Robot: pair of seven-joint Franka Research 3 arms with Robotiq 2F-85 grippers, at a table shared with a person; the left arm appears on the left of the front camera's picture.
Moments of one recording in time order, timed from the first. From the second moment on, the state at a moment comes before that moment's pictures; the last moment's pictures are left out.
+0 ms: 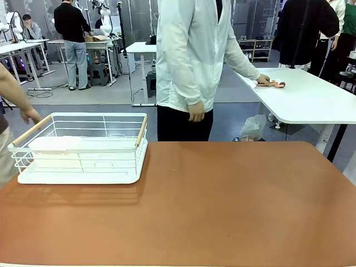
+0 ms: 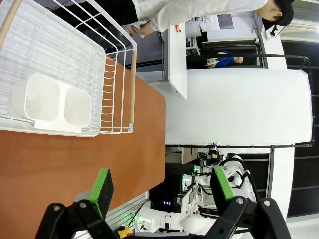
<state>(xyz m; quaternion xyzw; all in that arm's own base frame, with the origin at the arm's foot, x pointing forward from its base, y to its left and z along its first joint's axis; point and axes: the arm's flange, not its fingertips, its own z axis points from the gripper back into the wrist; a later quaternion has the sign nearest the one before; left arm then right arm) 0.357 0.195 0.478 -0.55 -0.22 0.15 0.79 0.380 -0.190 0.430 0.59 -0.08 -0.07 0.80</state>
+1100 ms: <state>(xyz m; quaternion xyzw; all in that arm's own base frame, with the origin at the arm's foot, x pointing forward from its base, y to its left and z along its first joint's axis) 0.357 0.195 0.478 -0.55 -0.22 0.15 0.79 0.380 -0.190 0.430 0.59 -0.08 -0.07 0.80</state>
